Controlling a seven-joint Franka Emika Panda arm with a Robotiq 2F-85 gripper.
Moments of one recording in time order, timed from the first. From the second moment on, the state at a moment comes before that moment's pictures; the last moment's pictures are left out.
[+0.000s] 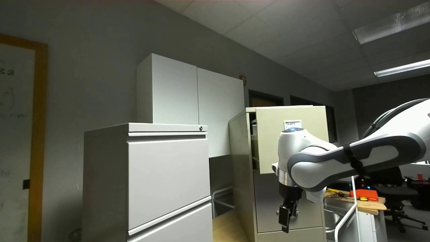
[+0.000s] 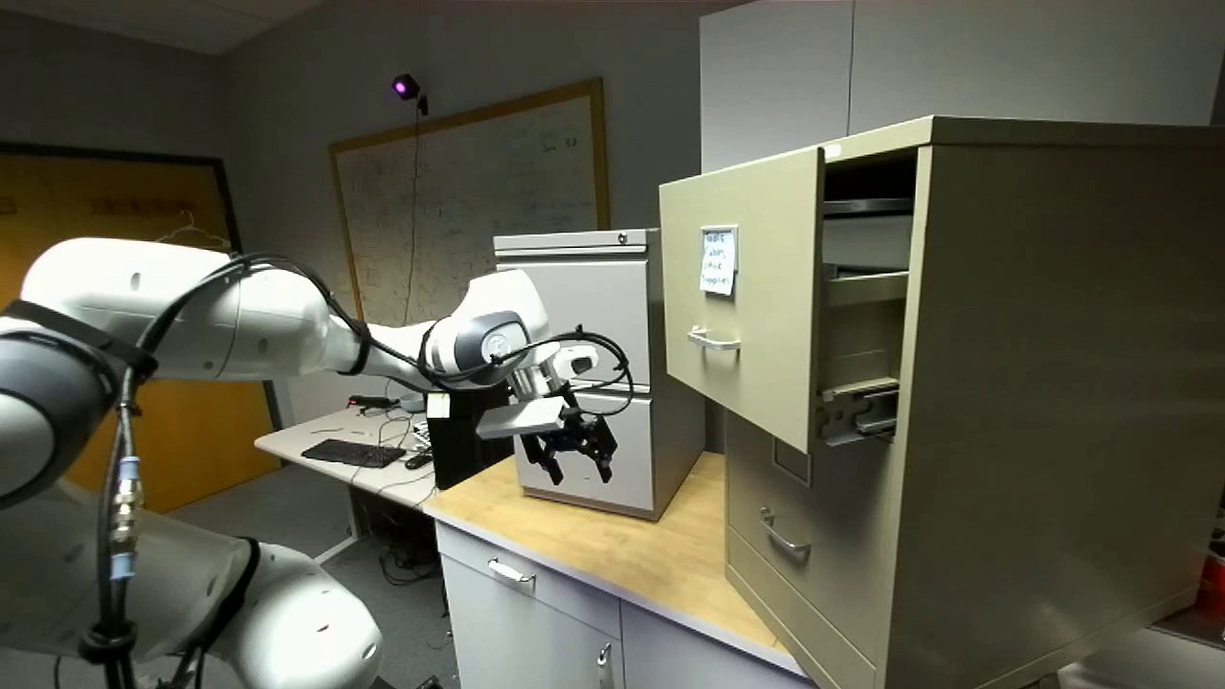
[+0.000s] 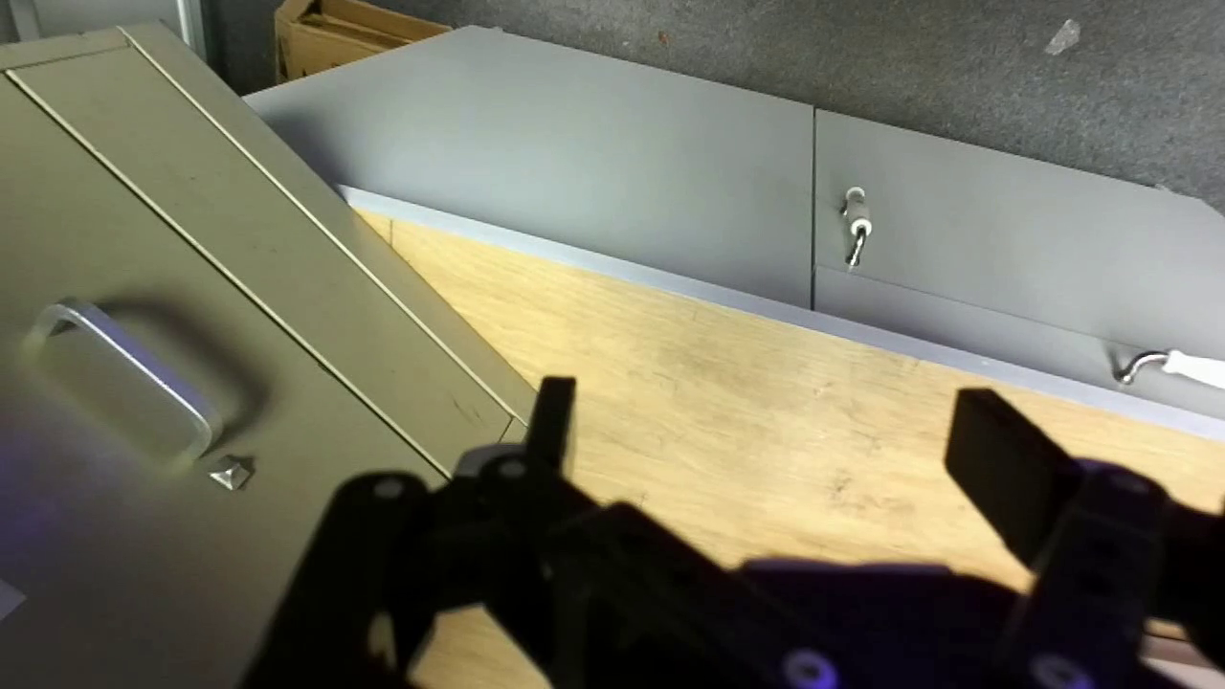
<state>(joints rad) -0.08 -0.72 -0.09 -2.61 -0.28 2.13 -0.19</state>
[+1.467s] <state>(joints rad) -0.10 -0.83 0.10 -2.60 -0.52 2.21 0.00</state>
